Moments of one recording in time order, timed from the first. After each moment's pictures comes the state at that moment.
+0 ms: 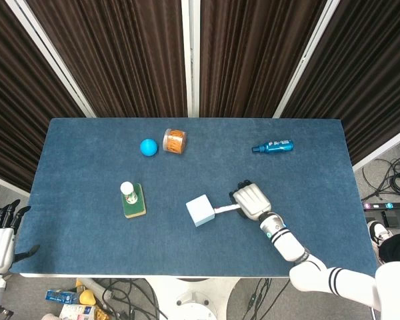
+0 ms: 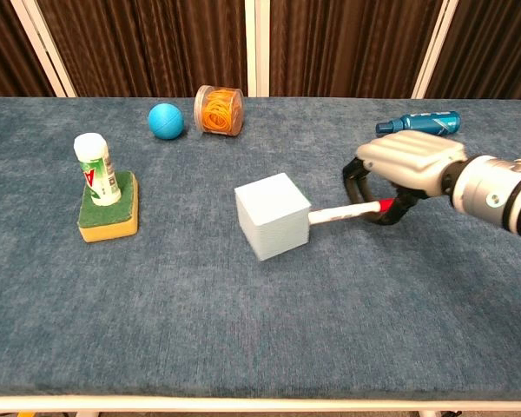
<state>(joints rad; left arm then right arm) -0.01 -1.25 -0.04 -1.48 1.43 1.50 0.03 0.73 -1.64 0.12 -1.31 -1.23 0.83 -0.41</state>
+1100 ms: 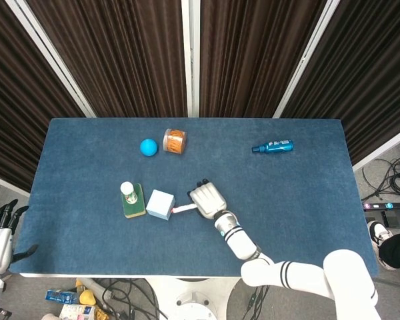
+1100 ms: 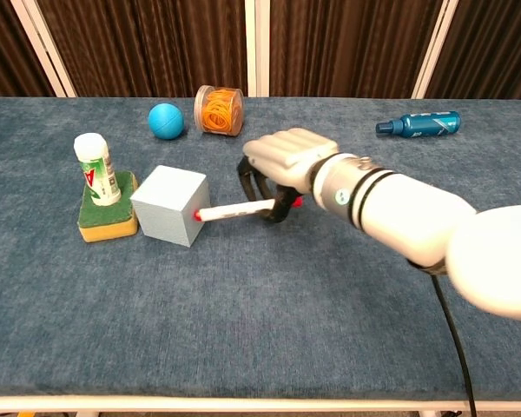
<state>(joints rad) 0.00 -1.24 -0.04 -1.48 1.44 1.51 0.02 0.92 -1.89 0.24 -1.27 -0.94 0.86 -0.70</state>
